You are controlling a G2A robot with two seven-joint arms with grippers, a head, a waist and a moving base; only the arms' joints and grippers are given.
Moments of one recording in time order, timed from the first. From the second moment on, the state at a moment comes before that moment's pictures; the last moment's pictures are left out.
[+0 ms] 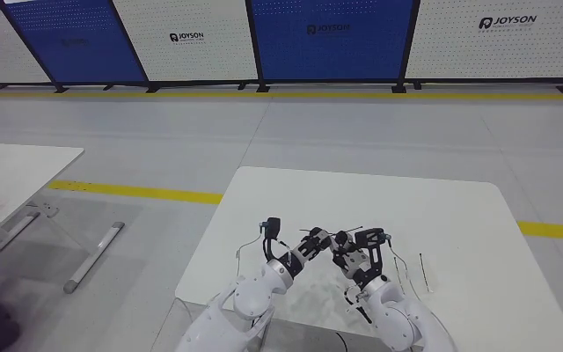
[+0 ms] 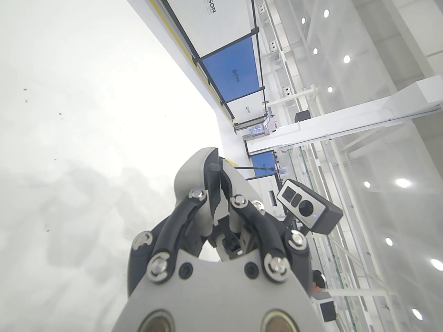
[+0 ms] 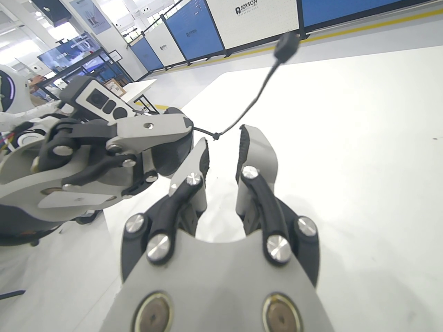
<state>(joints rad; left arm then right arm) 1.51 -1.25 -1.10 -1.71 0.00 0.02 -0.12 -1.41 -1.37 1.03 -1.54 -0.93 -0.16 0.15</state>
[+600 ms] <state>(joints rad) 1.51 -1.25 -1.10 -1.71 0.01 0.02 -0.13 -1.40 -1.38 1.03 -1.54 -0.92 -0.15 0.15</state>
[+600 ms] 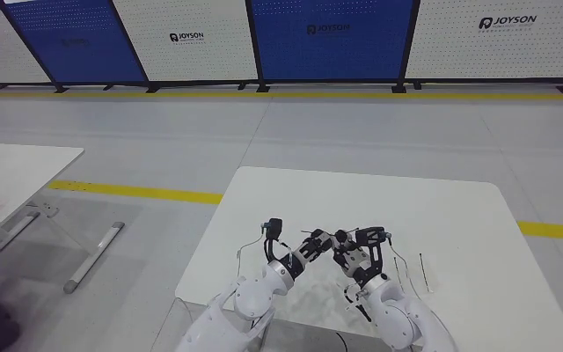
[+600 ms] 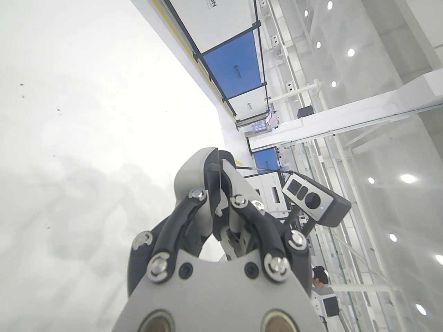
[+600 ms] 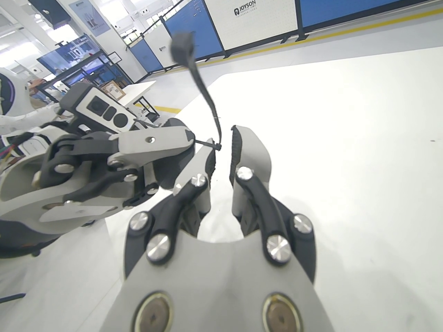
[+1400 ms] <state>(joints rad) 1.51 -1.25 -1.10 -1.72 -0.01 0.01 -0.13 -1.38 -1.38 1.01 -1.52 -0.91 -0.14 0.17</state>
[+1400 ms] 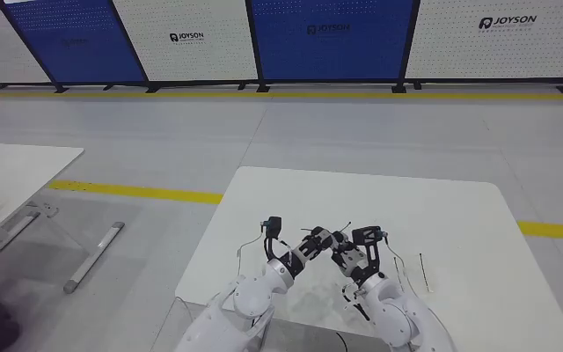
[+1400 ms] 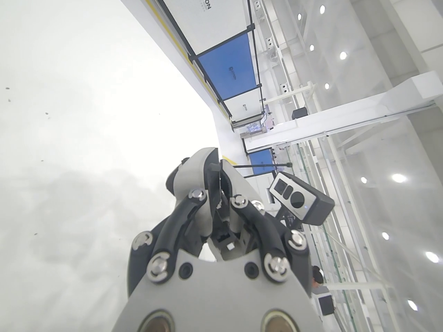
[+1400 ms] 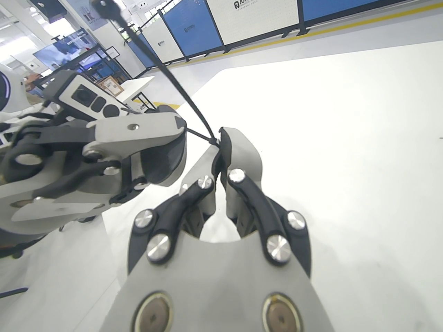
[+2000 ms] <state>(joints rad) 1.53 -1.24 -1.11 -1.77 -0.03 -0.02 -0.13 -1.37 -1.38 1.01 -1.50 -0.92 -0.14 0.19</state>
